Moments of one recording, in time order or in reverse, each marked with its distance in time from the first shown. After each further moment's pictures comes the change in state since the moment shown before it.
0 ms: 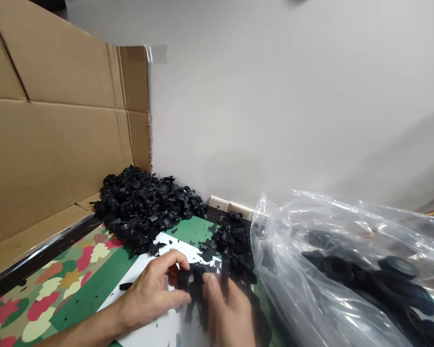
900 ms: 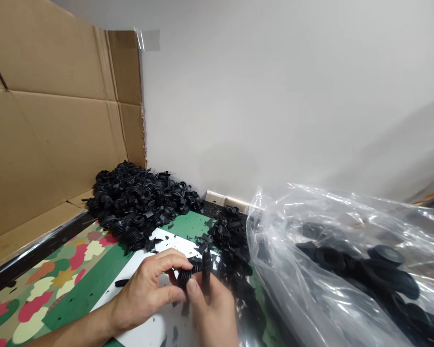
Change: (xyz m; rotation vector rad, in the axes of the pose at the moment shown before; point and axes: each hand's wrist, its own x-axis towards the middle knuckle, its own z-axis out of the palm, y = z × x) left_hand 0.000 -0.002 -0.001 -0.068 -0.029 0.197; right_hand -0.011 -0.001 0.015 0.009 -0.072 -0.040
